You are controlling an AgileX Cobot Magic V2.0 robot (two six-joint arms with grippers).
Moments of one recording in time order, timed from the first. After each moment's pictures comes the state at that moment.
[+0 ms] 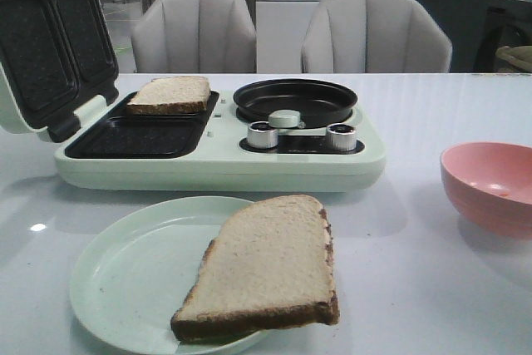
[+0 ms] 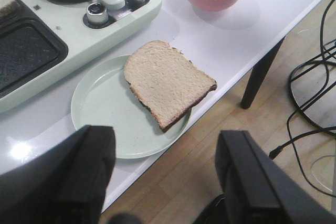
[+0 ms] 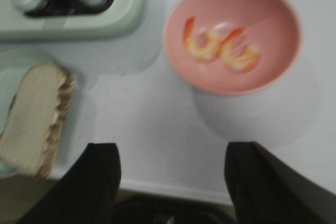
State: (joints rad) left arm -1.02 0.58 -0.74 0.19 0.85 -0.30; right arm 0.05 0.85 -0.61 0.40 0.74 -0.10
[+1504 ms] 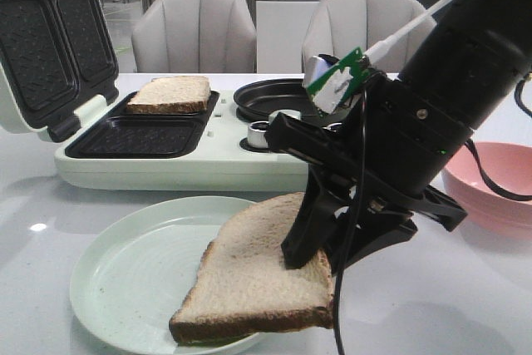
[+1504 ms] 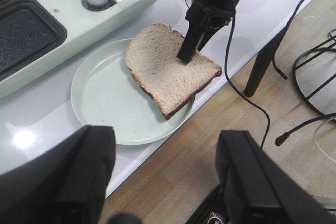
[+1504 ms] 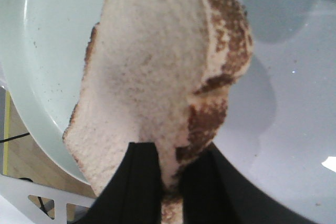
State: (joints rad) left arm -1.02 0.58 -0.70 0.20 0.86 -0.30; right arm 0.43 1.73 -0.92 0.84 0.66 -0.35
